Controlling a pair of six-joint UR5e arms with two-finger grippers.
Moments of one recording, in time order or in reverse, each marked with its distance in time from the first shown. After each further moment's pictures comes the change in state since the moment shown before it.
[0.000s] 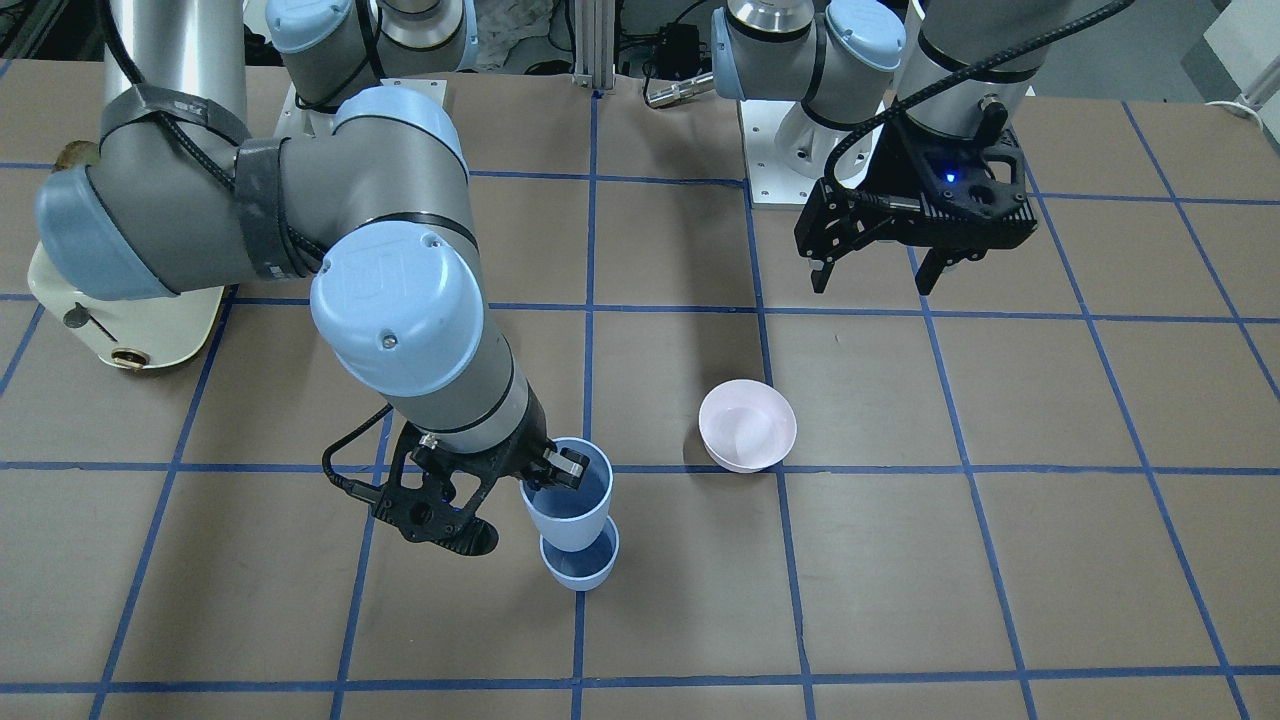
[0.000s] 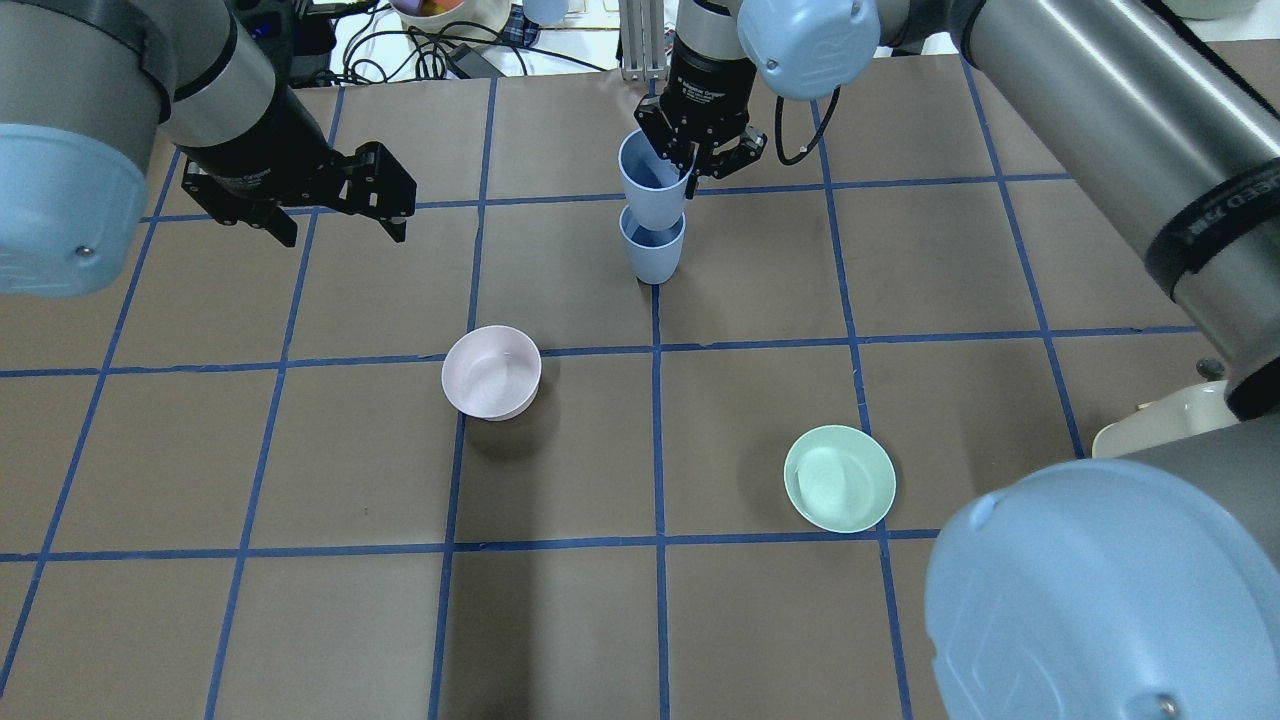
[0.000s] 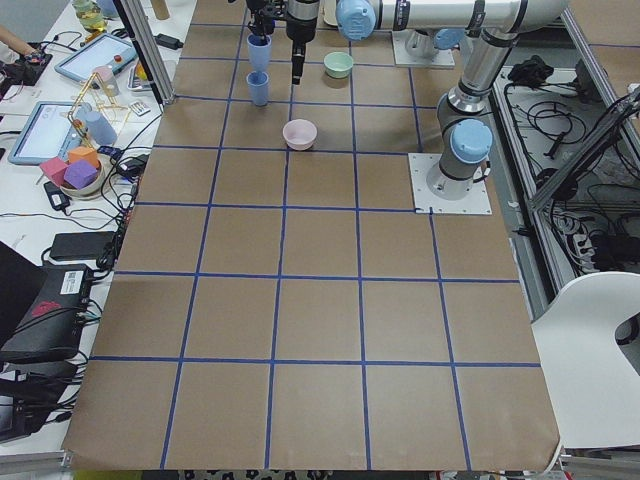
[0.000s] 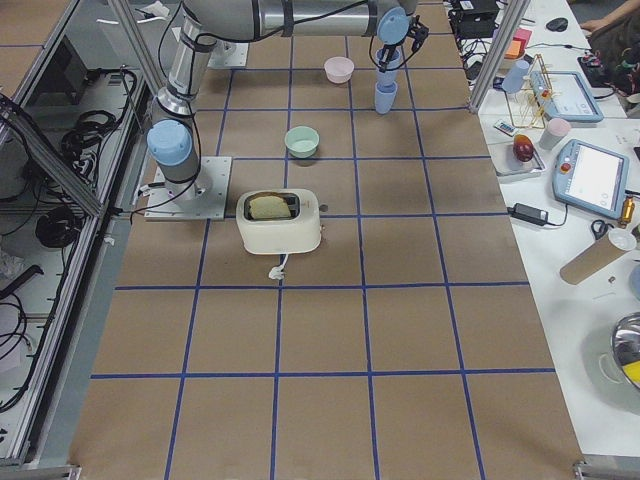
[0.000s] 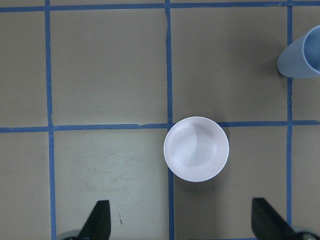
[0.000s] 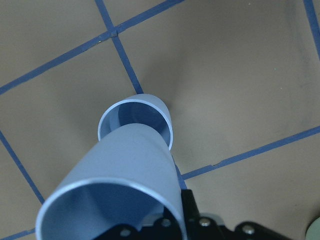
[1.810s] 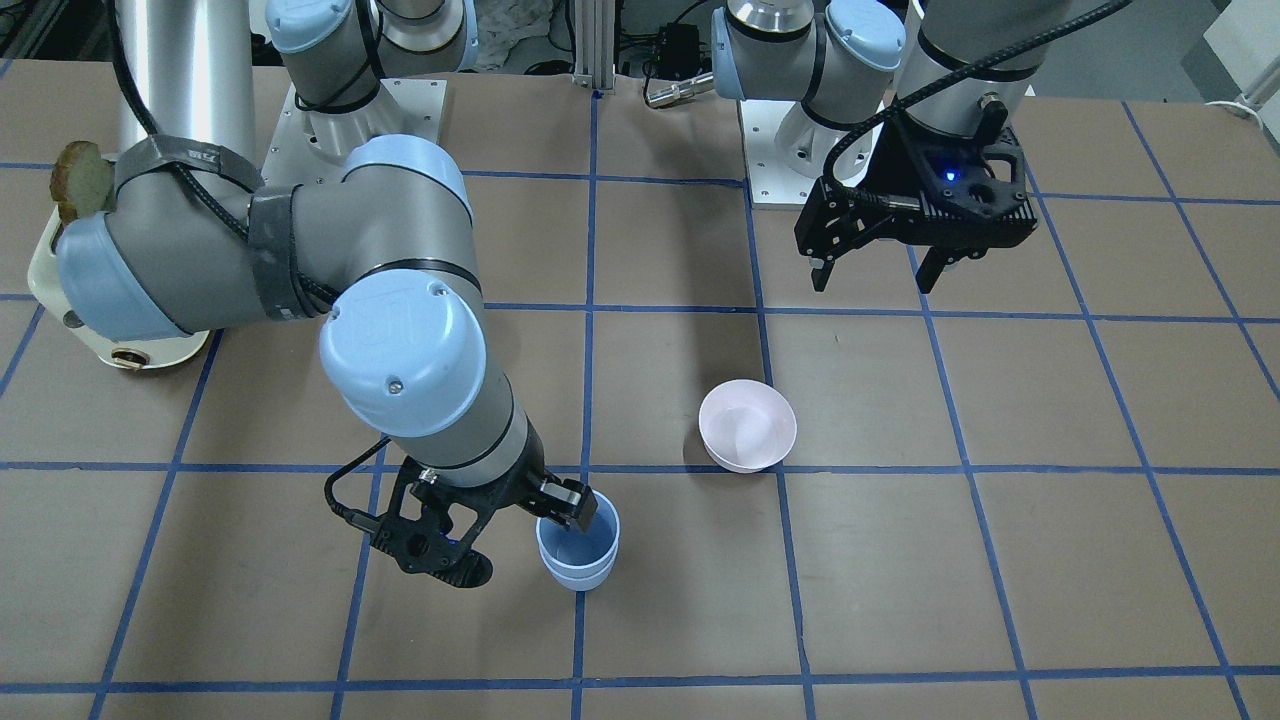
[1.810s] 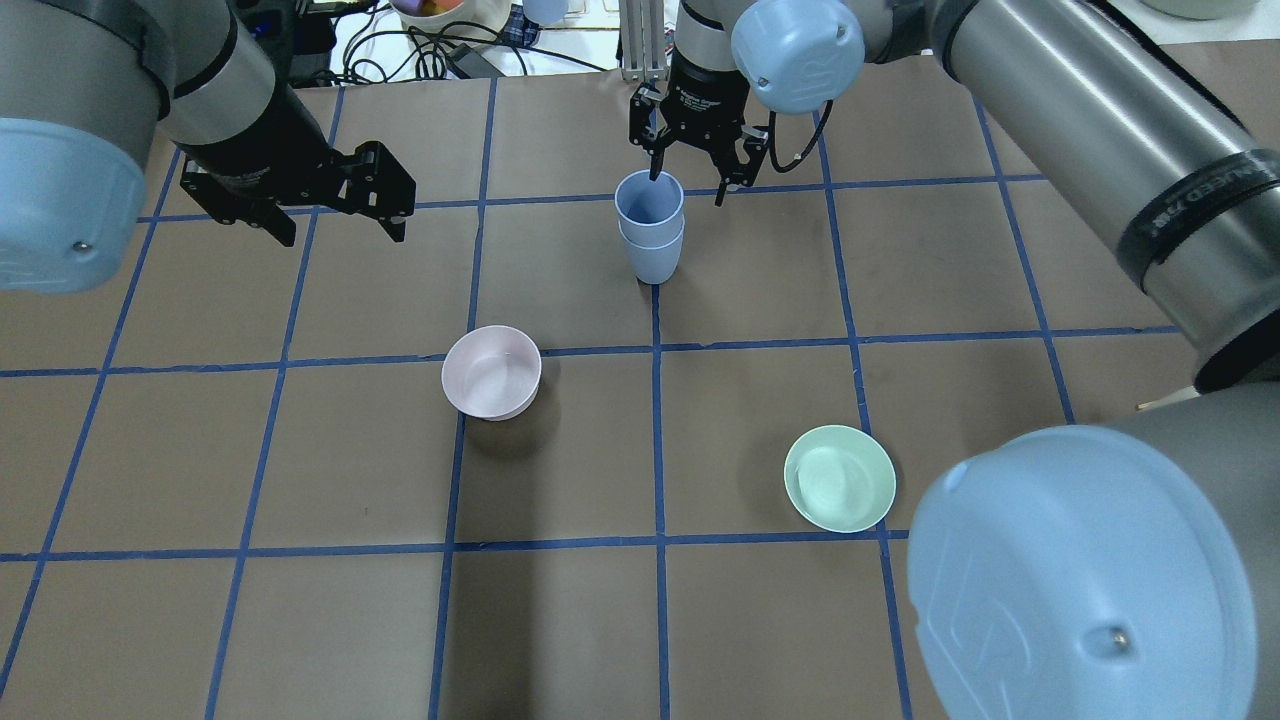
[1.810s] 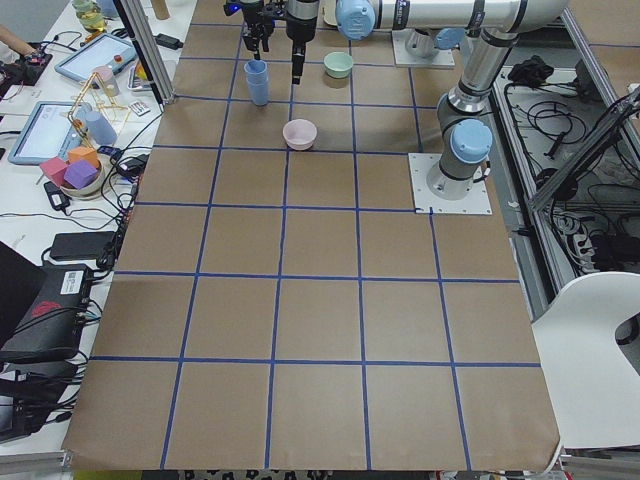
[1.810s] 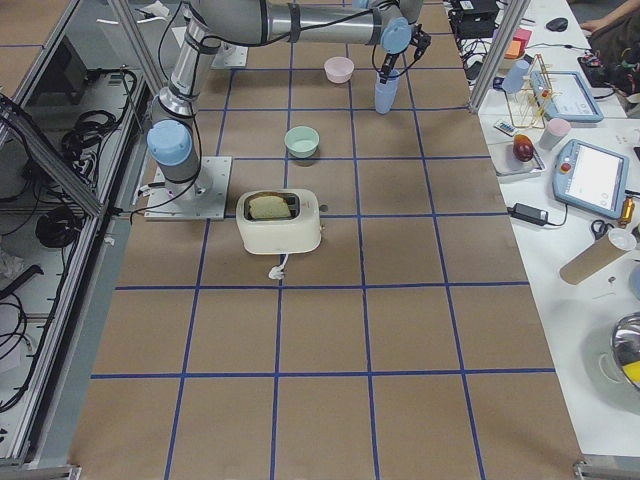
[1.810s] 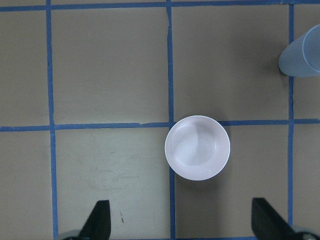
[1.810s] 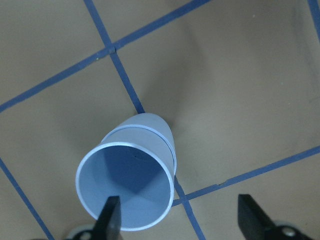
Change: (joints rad) left arm -0.001 0.000 0.007 -0.011 0.003 0.000; right arm -0.017 0.025 -0.005 -0.048 -0.018 -0.003
